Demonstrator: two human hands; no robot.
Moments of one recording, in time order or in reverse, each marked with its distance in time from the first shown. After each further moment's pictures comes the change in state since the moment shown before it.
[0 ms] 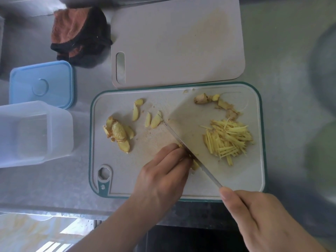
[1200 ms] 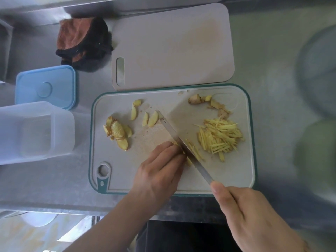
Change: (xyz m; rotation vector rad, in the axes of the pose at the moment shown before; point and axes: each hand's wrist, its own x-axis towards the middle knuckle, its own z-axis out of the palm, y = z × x) left_hand -0.003 -0.001 0.006 -0.003 0.106 0.017; right_hand -0.009 0.001 0.013 0.041 0.118 -0.018
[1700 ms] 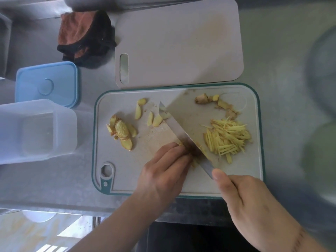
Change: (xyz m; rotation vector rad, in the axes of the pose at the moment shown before) left_hand -0.001 -0.002 0.000 -0.015 0.000 -0.015; right_hand 0.021 -0.004 0.001 -0.032 -0.024 0.017
